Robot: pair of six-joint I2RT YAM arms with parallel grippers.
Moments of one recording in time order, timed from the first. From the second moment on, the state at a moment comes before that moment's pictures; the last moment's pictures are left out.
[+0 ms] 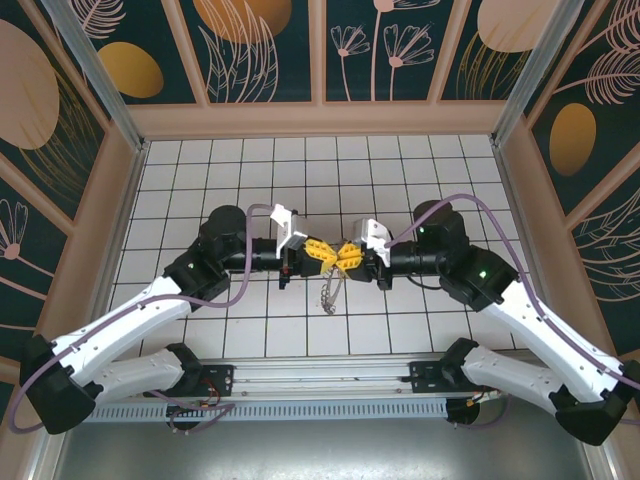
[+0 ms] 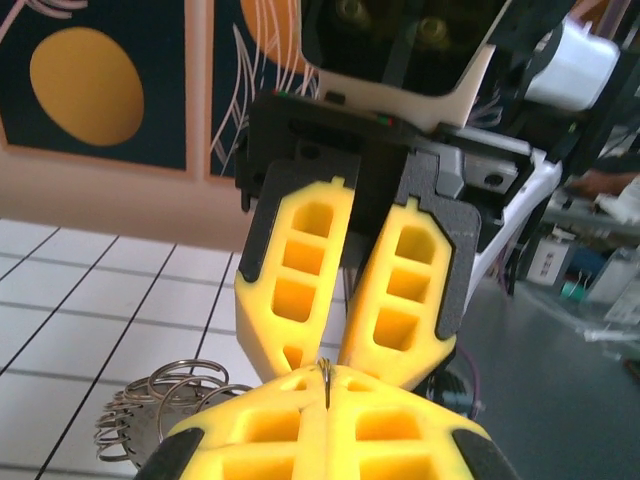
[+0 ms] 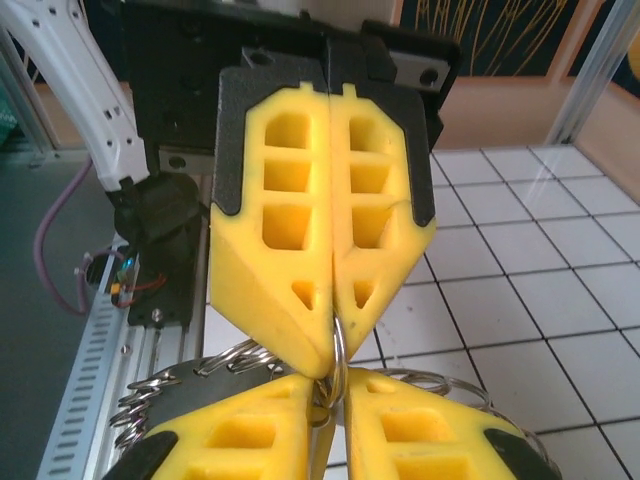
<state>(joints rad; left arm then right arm) -0.81 1.06 0.86 0.13 0.78 -0.14 0.79 0.89 1.00 -0.48 -0.63 -0.32</state>
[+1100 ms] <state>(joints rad) -0.81 1.20 1.20 -0.50 0.65 0.18 0.79 1.04 1.11 -0.65 -0.58 -0.38</state>
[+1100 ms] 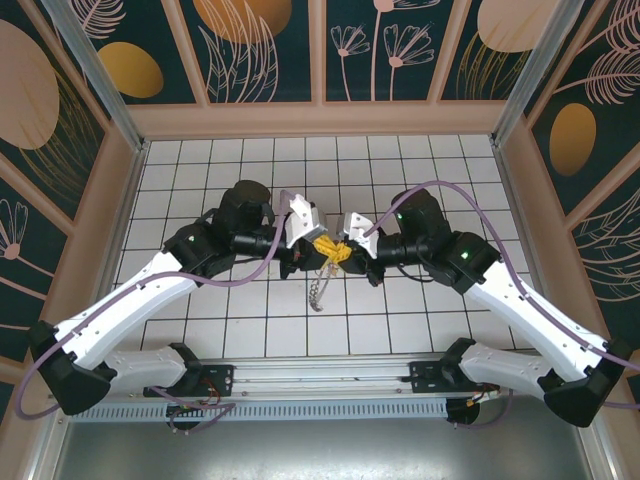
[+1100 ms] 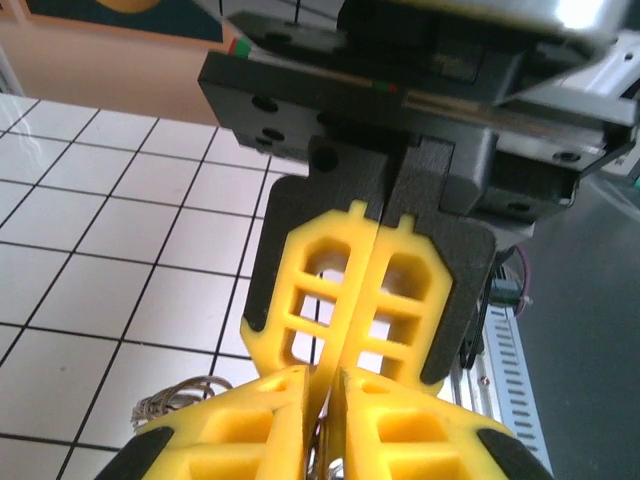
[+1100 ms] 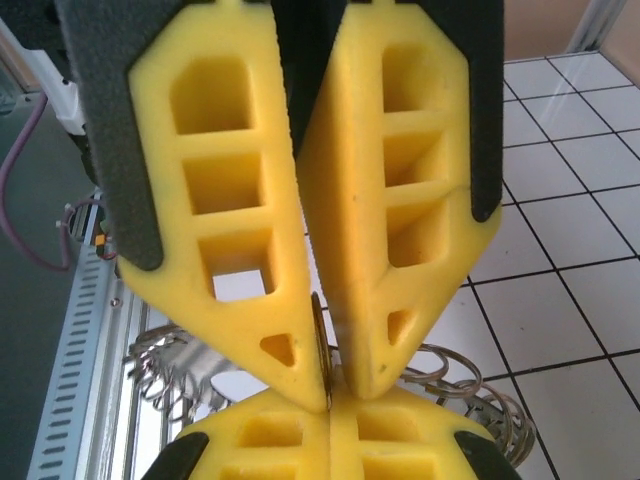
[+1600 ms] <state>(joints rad) -0.81 1.20 1.21 -0.61 0.64 0.27 0.79 1.07 1.16 -0.72 -0.60 -0.43</state>
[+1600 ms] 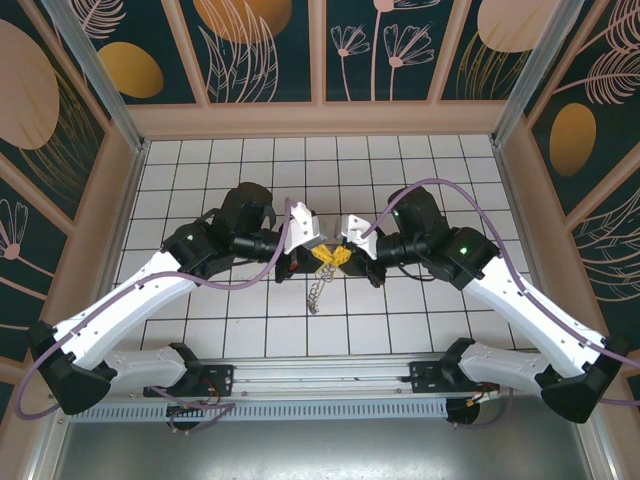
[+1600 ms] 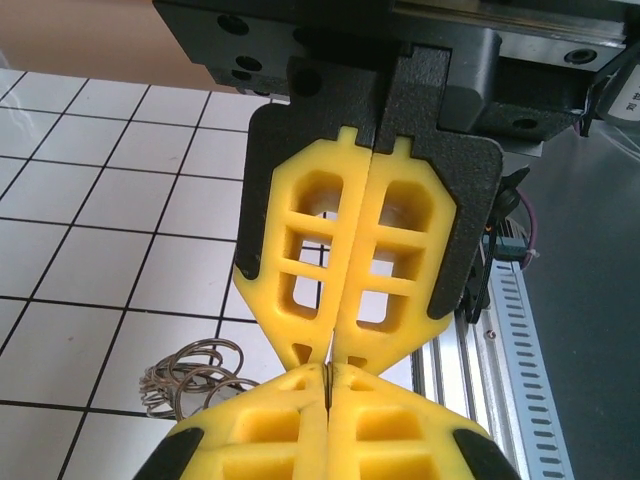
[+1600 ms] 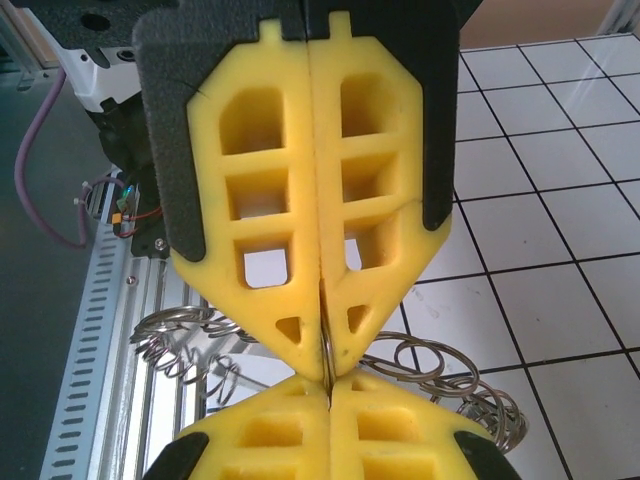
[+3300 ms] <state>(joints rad) -0.81 1.09 1.08 -0.34 0.61 0.17 0.79 0.99 1.11 -0.56 -0.56 -0.37</state>
